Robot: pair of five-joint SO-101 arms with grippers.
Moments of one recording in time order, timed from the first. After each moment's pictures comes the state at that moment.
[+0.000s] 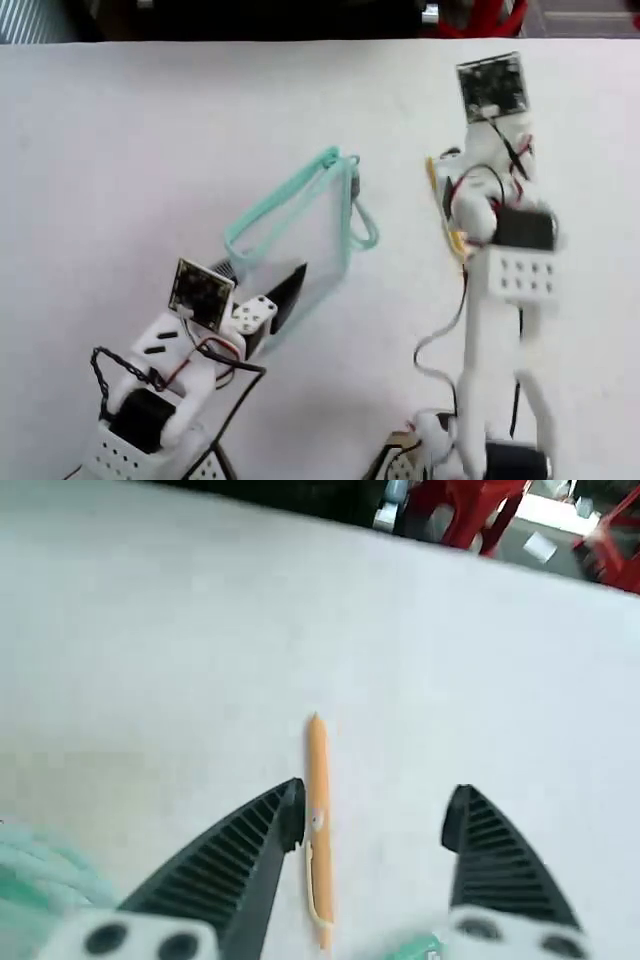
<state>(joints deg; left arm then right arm) 23.3 -104.1 90.3 42.4 1.5 1.0 -21.2 20.8 53.5 20.5</state>
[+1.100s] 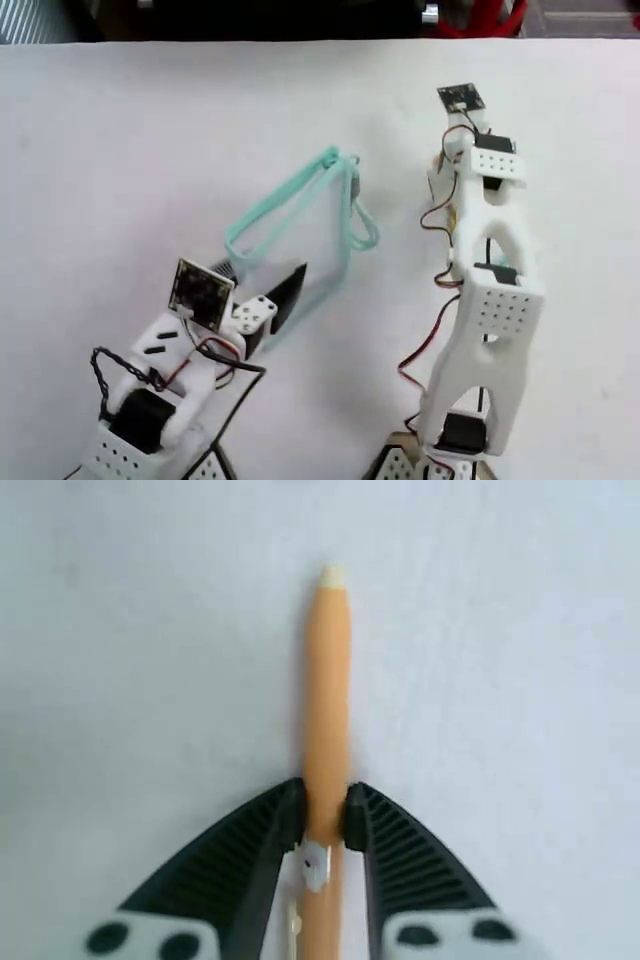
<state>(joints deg) 23.3 -104.1 90.3 42.4 1.5 4.7 45.1 -27.3 64.8 22.2</state>
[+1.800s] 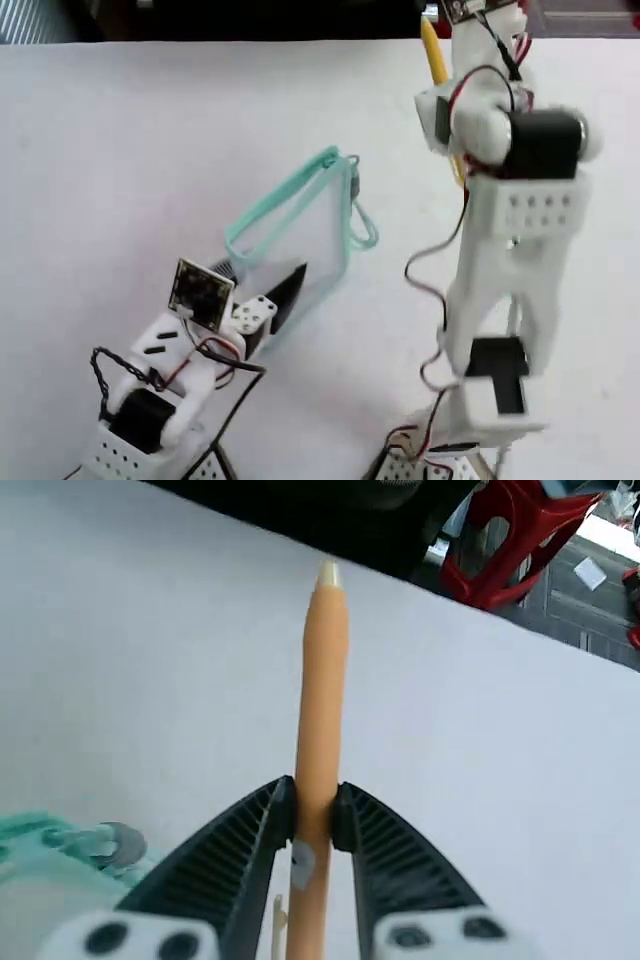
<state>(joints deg) 23.3 -104.1 90.3 42.4 1.5 -7.7 -0.7 -49.0 98.2 18.2</state>
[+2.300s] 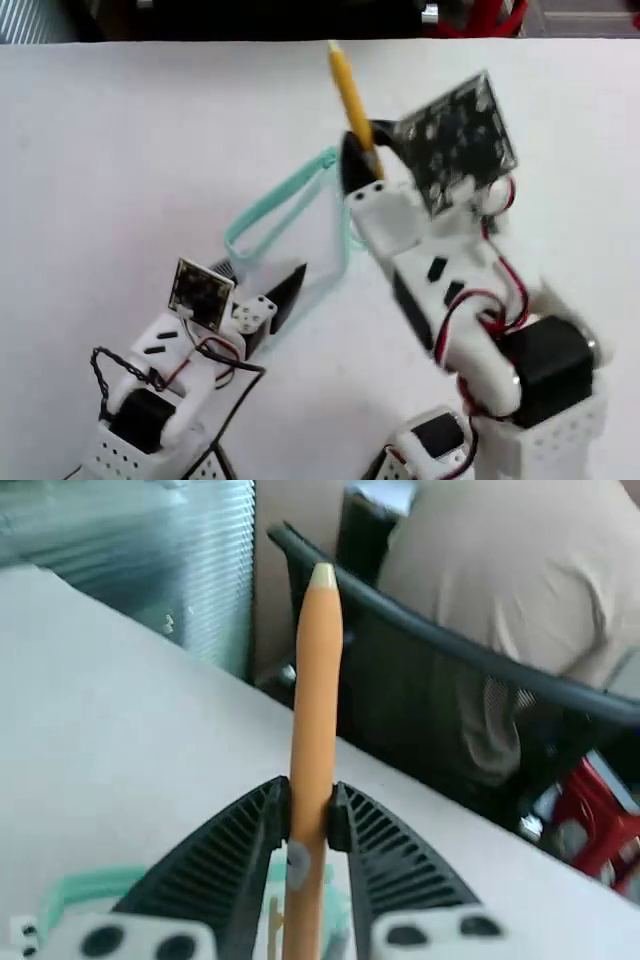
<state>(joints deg) 23.3 -104.1 90.3 42.4 1.5 -31.4 -43.6 -4.0 68.2 14.8</state>
